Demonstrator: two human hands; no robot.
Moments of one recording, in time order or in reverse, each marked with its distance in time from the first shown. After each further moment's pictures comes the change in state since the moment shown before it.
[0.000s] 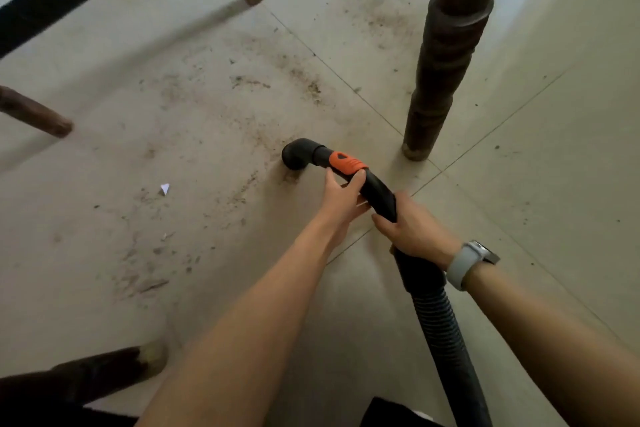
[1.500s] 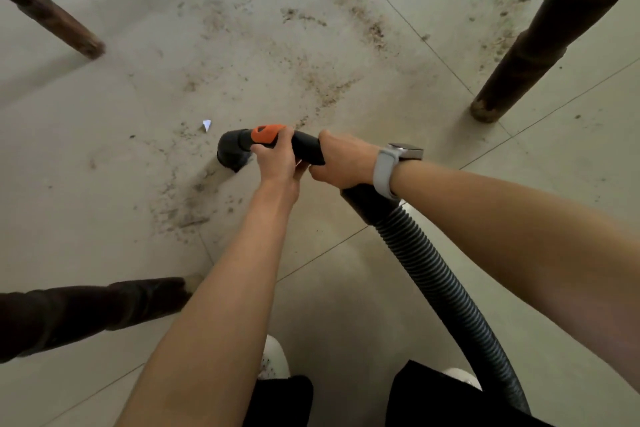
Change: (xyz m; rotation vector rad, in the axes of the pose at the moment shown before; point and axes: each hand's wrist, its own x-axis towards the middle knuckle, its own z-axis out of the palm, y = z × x) left_hand -0.004 0.018 -0.164 -0.390 0.502 0.094; right_hand 0.014 -0.165 0.084 -0.419 -0.215 -0.383
